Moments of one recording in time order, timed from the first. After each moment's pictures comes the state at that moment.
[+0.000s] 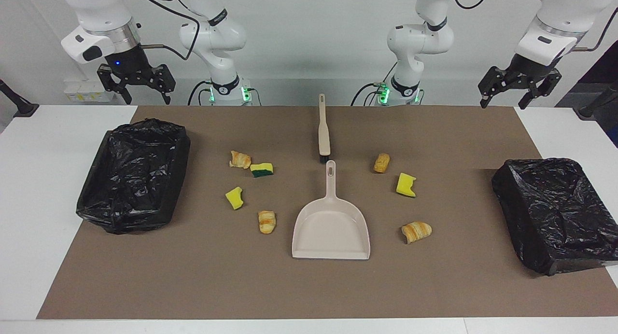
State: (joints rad) left arm -0.09 -0.02 0.05 -1.47 0.01 1.48 0.07; right arm 0.01 -0.10 -0.05 -1.63 -0.05 1.53 -0.07
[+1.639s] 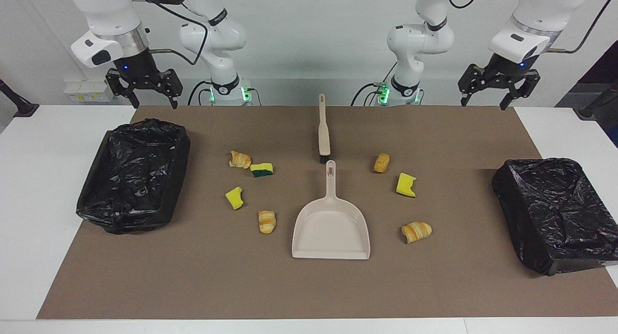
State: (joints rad) left arm -0.12 -0.02 -0.04 -1.47 -0.02 1.49 0.07; right arm 0.04 -0.09 -0.05 -1.66 -0.05 1.58 -0.01
